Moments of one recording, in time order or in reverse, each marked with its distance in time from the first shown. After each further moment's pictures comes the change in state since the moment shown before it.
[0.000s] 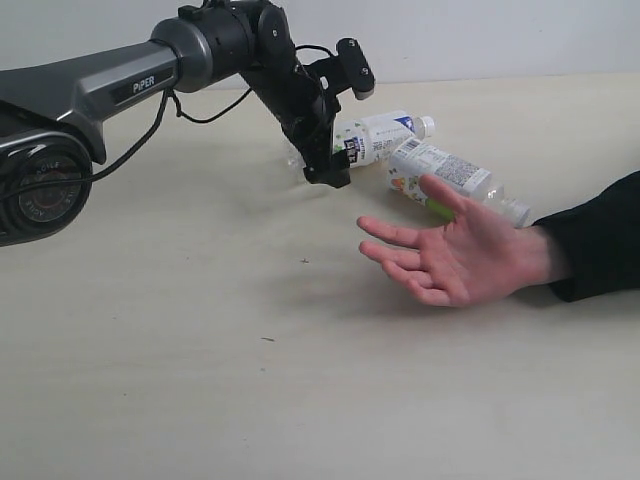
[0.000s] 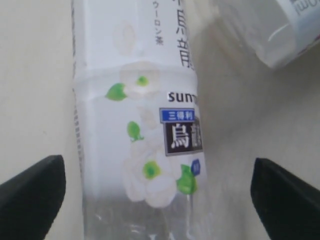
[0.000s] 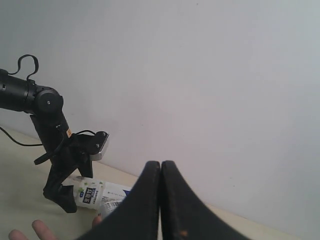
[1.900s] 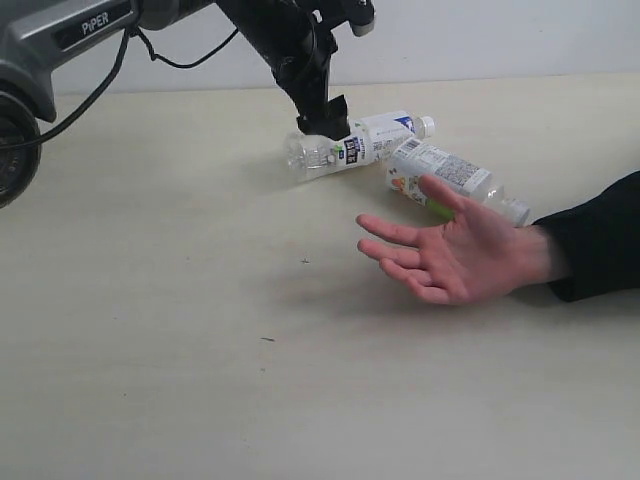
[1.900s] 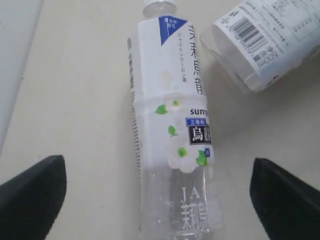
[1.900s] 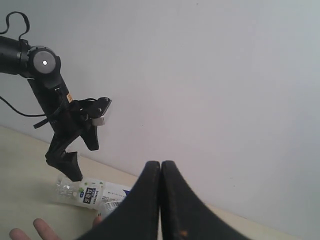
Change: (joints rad) left arm 0.004 -0.136 0.000 0.007 0.073 0.010; right arm 0.000 0.000 0.000 0.000 0.000 0.000
